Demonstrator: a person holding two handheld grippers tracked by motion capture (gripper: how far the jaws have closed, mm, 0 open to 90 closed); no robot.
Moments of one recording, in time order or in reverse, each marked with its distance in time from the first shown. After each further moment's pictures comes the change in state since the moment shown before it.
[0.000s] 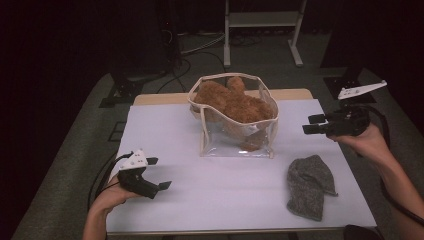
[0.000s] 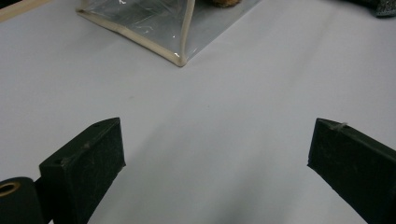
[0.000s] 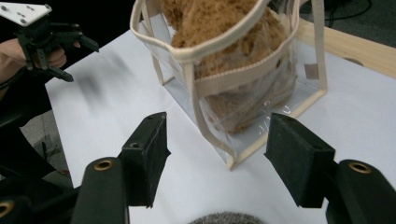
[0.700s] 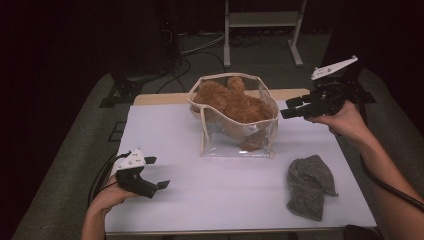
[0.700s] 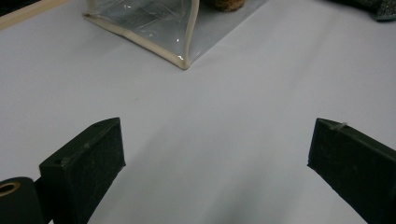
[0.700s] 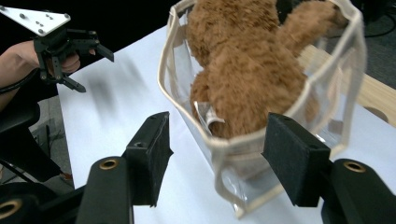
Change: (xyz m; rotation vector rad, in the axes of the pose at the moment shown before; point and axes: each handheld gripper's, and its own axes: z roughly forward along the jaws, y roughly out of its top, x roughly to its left) left arm 0.001 0.000 -0.004 -0.008 0.007 0.002; right arm 0.021 0.067 0.030 0.039 0.045 -0.121
